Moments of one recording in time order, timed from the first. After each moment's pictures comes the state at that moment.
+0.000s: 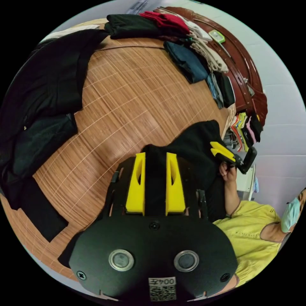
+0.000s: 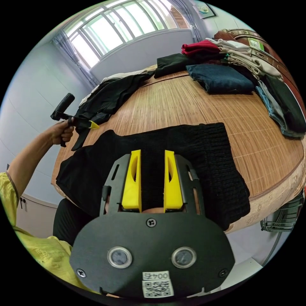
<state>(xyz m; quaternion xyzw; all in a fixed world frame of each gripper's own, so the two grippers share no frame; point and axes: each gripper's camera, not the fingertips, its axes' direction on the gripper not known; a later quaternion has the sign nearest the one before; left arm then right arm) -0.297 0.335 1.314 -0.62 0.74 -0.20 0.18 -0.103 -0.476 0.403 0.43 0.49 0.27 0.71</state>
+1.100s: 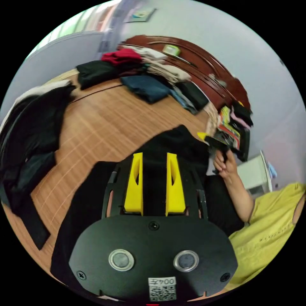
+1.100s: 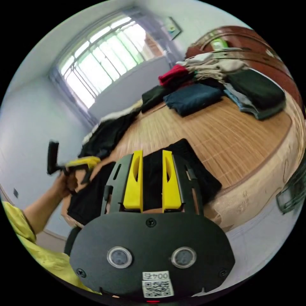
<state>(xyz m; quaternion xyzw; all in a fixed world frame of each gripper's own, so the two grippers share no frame) -0.588 0.100 1.258 -0.48 0.76 -0.26 0.34 -0.114 -0.351 0.442 0.59 0.46 0.25 0.62</state>
